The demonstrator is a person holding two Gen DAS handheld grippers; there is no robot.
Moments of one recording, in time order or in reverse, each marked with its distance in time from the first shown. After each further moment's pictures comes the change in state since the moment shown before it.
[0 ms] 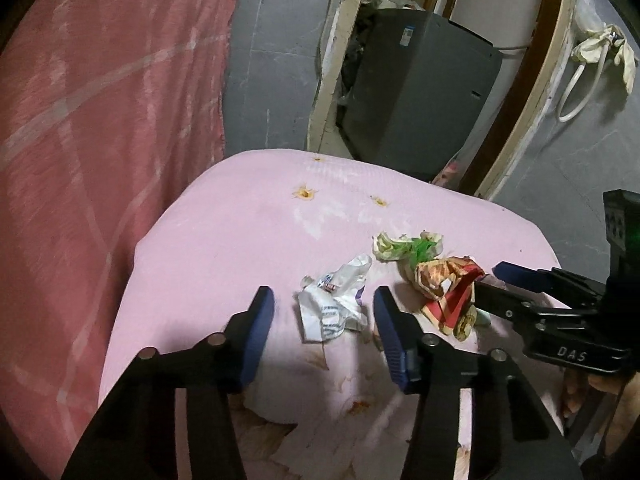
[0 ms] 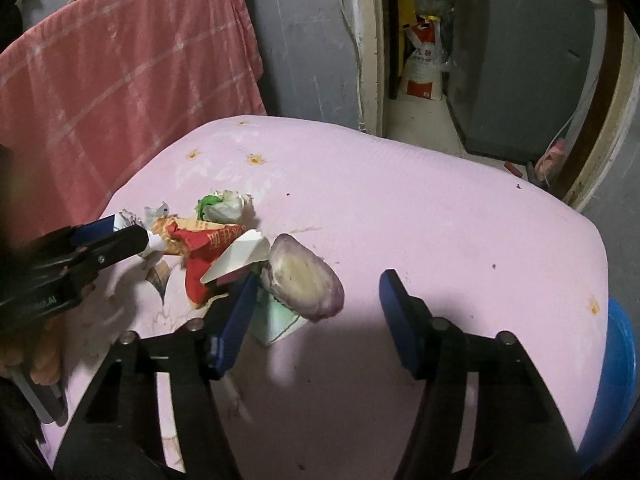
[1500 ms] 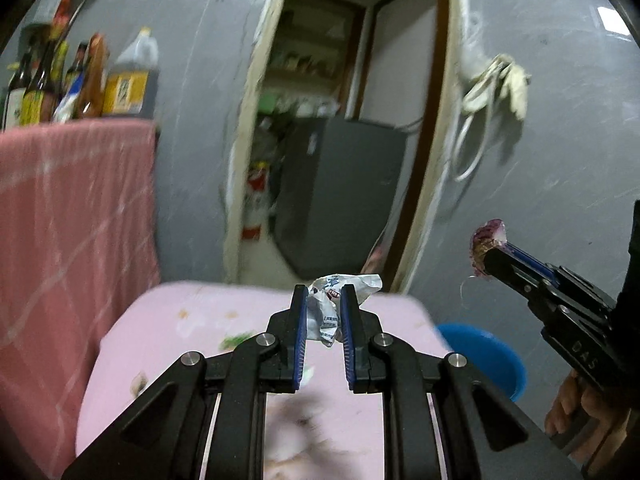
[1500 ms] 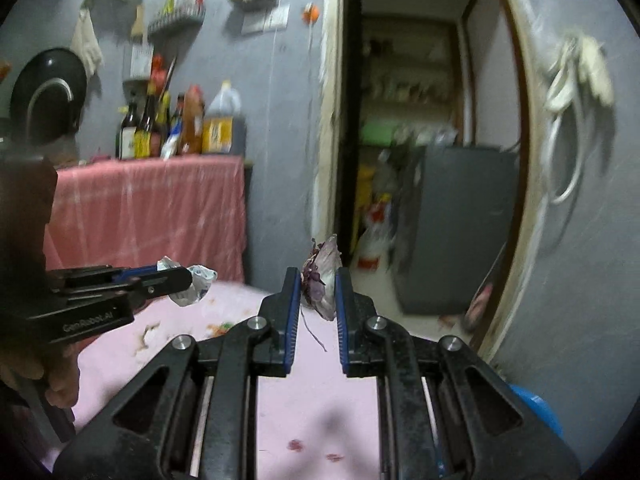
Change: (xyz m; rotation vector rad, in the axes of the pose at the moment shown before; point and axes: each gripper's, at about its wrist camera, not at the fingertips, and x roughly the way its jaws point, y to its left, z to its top) left arm -0.123 -0.130 0.001 0.167 -0.420 -0.178; right arm -0.216 0.004 -0.056 -0.093 -0.689 -0.189
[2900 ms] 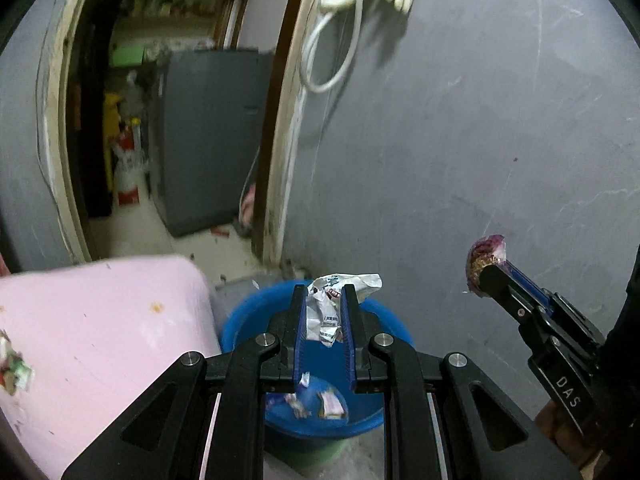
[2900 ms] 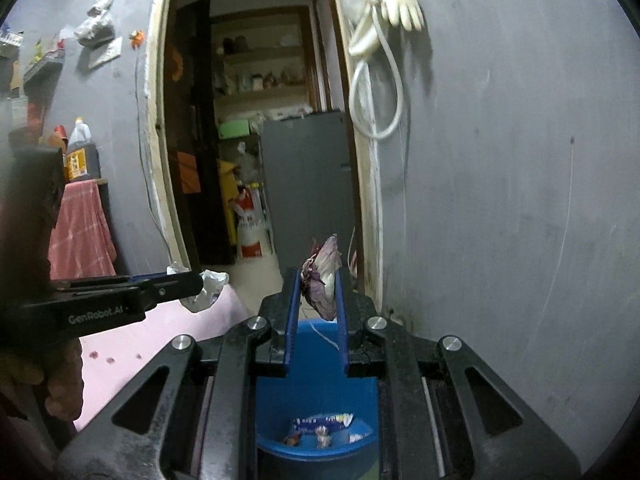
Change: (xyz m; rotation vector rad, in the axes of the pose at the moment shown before) left arm 0.151 -0.234 -0.043 0.137 0.280 -0.310; right arm -0.107 -0.211 -0.103 0.263 0.058 -0.365
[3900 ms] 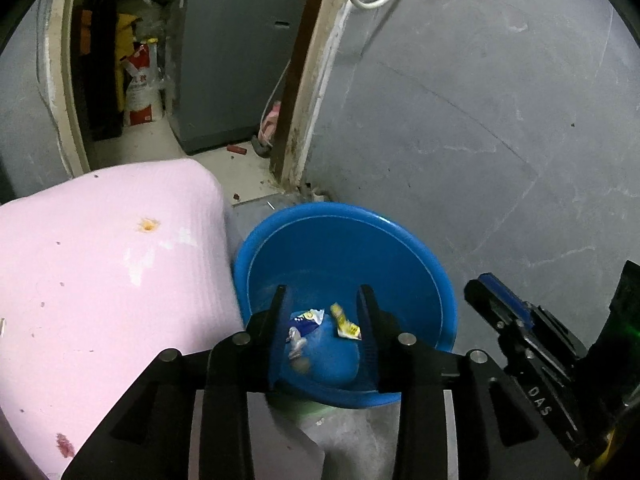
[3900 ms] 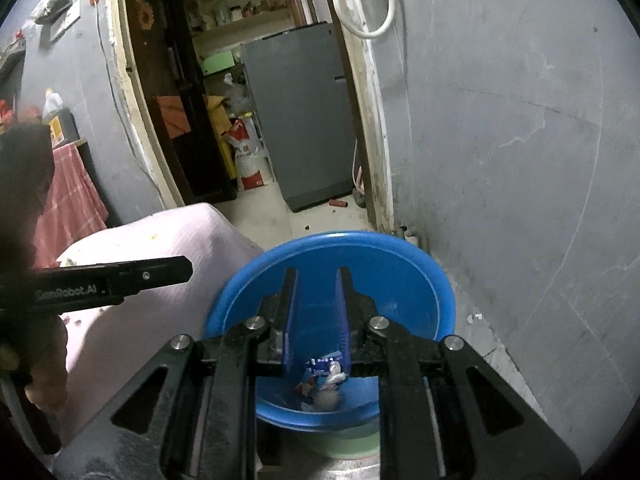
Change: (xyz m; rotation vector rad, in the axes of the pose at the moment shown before) left arm 0.059 0.038 -0.033 -0.121 0.258 0.050; right arm 0.060 -0.008 -0.038 0.095 0.265 0.022
